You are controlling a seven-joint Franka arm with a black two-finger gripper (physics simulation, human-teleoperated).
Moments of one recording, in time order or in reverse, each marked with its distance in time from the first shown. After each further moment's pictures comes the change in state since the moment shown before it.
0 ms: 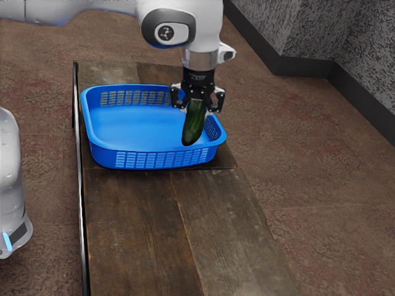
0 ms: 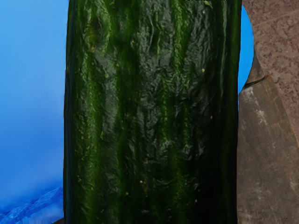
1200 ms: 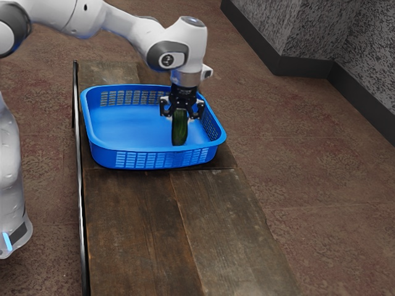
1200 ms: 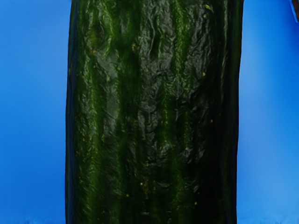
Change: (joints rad) arm 0.000 0.160 0.290 -0.154 0.086 0.234 0.087
